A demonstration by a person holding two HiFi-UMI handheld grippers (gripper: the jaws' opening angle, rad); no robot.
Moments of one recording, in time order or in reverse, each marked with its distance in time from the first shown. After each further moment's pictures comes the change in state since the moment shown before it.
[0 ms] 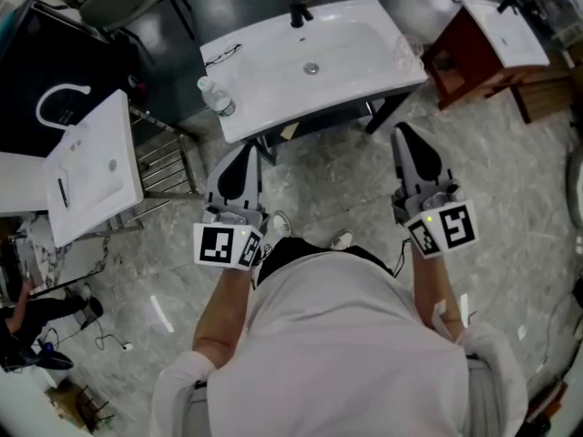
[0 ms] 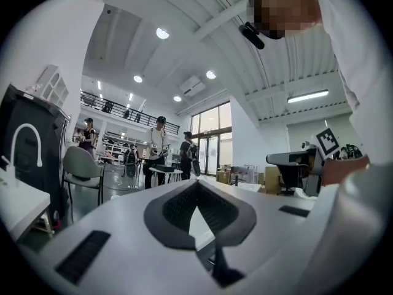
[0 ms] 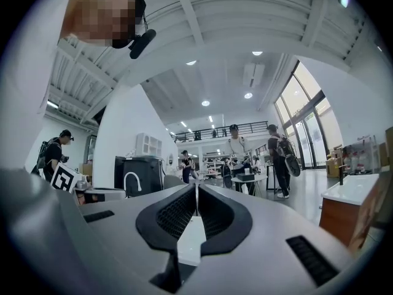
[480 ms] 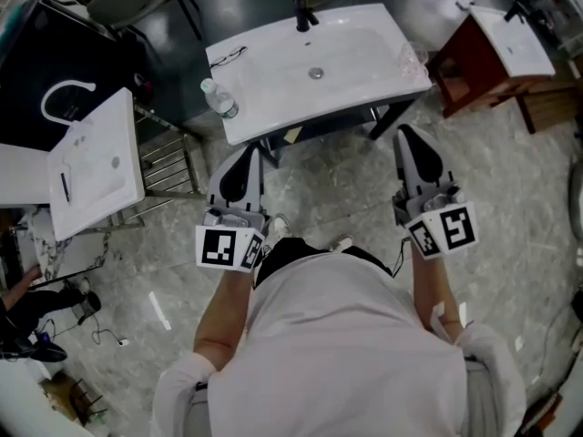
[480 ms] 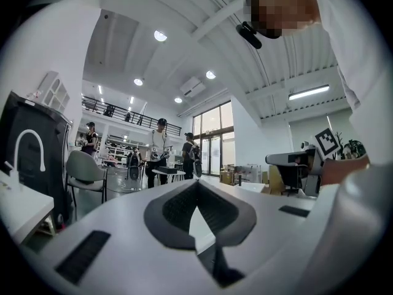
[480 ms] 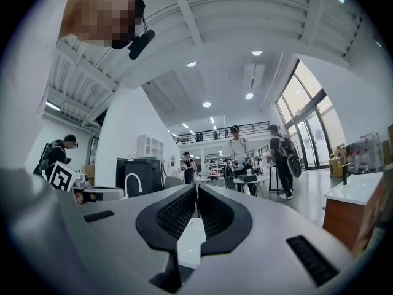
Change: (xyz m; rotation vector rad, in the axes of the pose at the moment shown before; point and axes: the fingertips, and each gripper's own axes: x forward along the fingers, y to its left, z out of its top) left arm 0.005 -0.006 0.004 0.026 -0.009 0.028; right arm 0.005 -0.013 -0.001 0.007 -0.014 0.020
